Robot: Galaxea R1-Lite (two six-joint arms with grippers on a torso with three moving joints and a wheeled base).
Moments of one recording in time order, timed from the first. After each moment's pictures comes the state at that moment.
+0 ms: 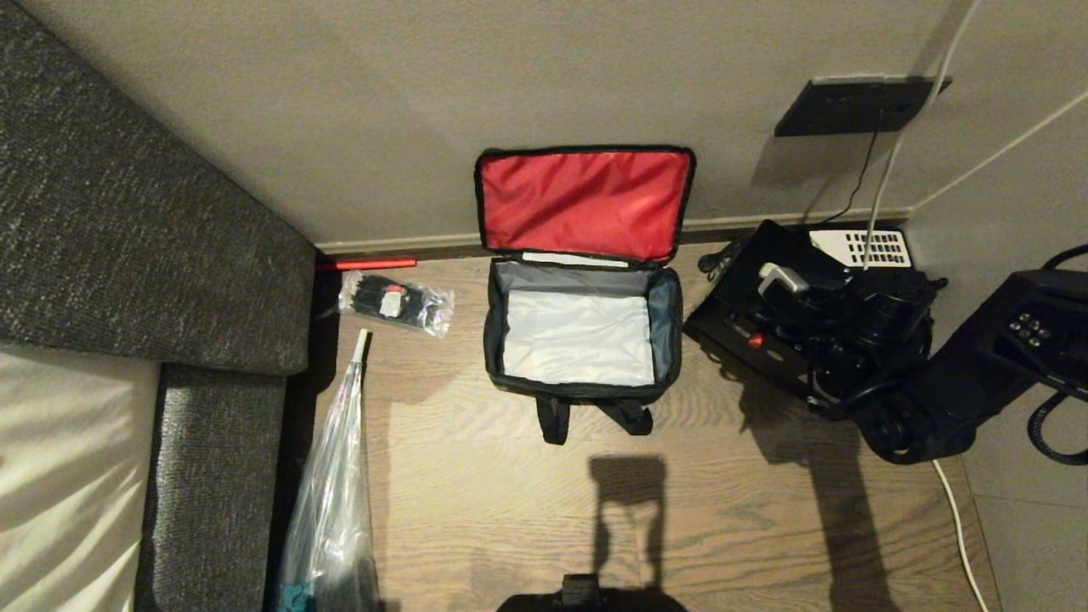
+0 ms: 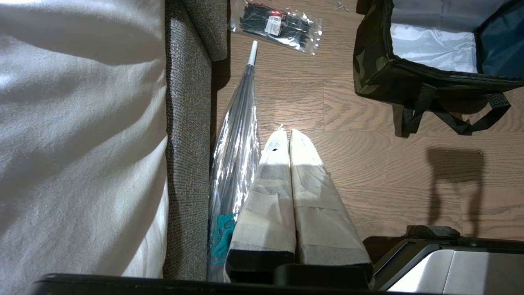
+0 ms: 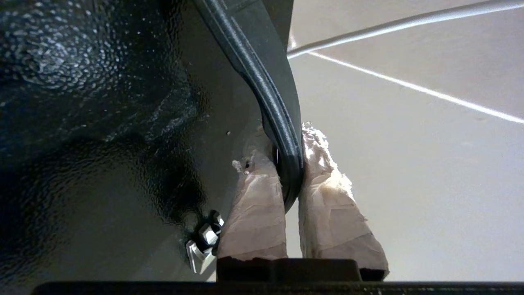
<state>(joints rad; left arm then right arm) 0.01 0.00 0.00 -0.01 0.00 0.00 0.16 2.16 -0.92 -1.44 -0.72 -1.35</state>
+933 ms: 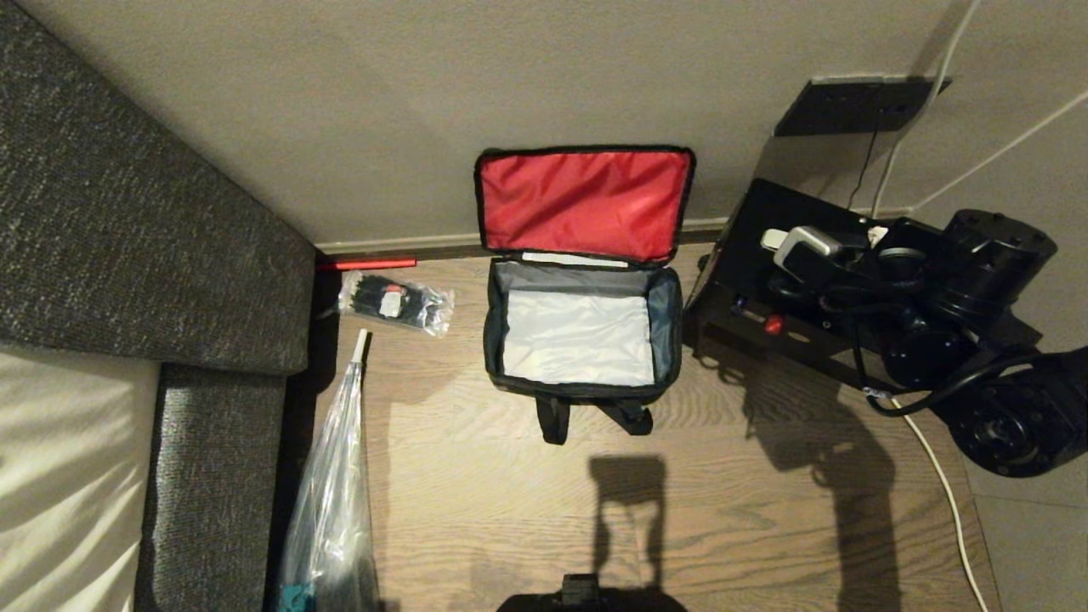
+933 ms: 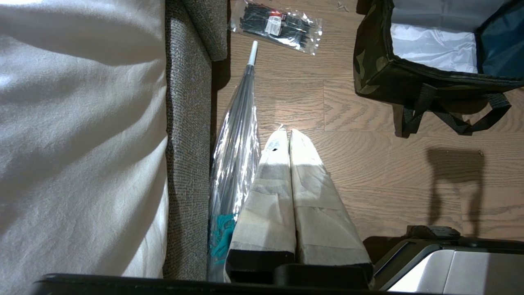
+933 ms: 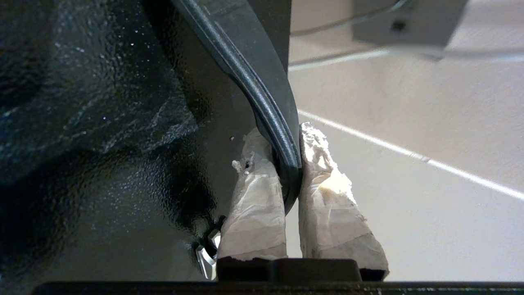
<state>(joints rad) 0.01 0.00 0.00 -0.01 0.00 0.00 0.28 1.79 -0.78 -1.28 -0.65 -1.44</state>
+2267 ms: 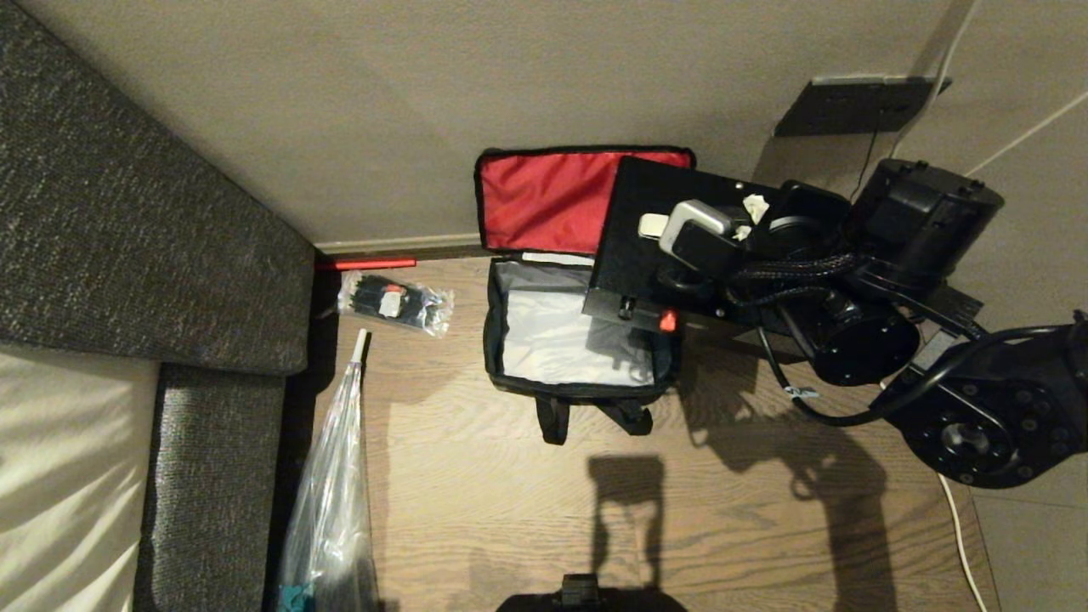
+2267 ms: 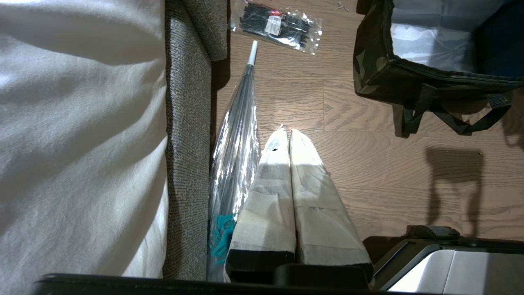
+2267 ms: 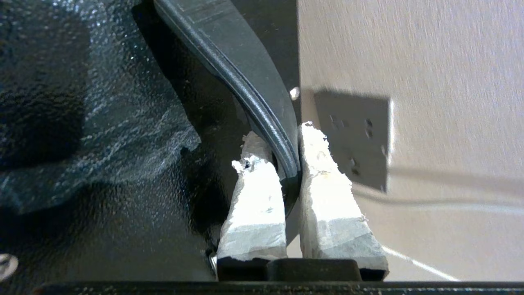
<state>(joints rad) 0.01 0.00 0.00 -0.01 0.00 0.00 0.66 1.76 -0.97 -1.09 -0.66 -1.45</state>
